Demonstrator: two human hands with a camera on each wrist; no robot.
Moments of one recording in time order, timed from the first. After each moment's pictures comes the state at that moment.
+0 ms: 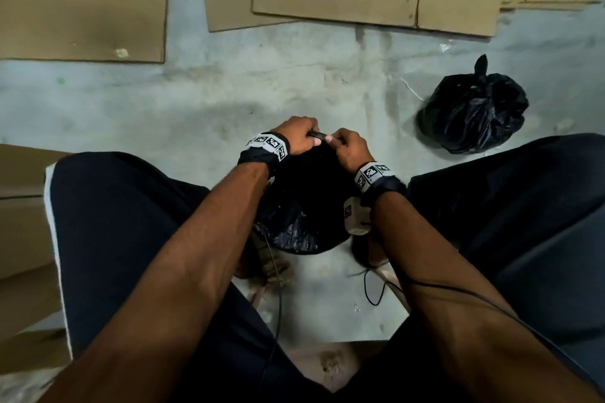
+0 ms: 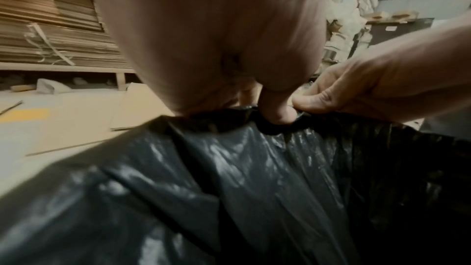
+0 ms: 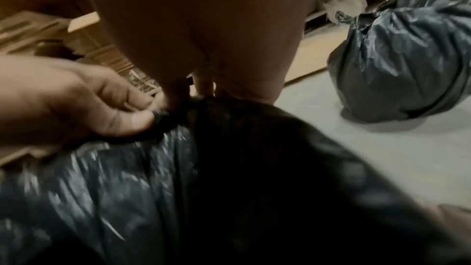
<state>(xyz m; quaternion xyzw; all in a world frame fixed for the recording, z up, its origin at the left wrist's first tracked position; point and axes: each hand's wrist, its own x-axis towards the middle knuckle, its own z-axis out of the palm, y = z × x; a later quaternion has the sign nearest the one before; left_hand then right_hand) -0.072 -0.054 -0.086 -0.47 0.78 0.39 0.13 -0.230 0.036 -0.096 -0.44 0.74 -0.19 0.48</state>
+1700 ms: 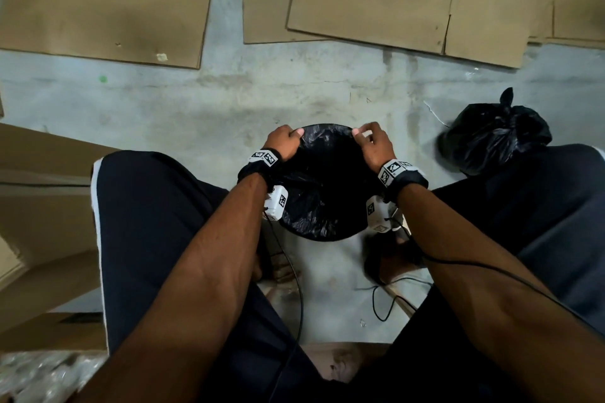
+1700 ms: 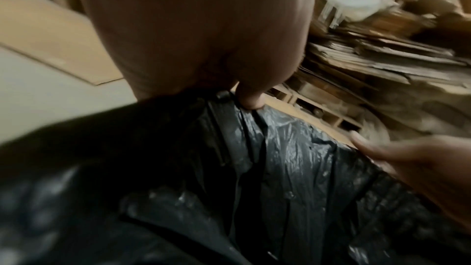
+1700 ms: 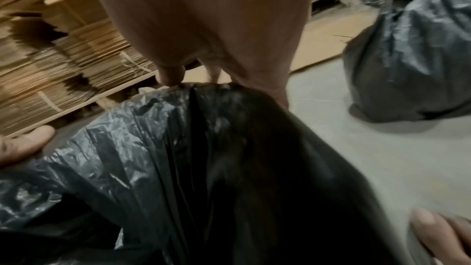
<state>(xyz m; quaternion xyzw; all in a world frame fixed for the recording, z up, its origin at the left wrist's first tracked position) 0.002 -0.063 -0.089 -0.68 0.58 0.45 0.02 -0.235 -0.006 -0.093 -0.42 0.76 -0.20 0.45</state>
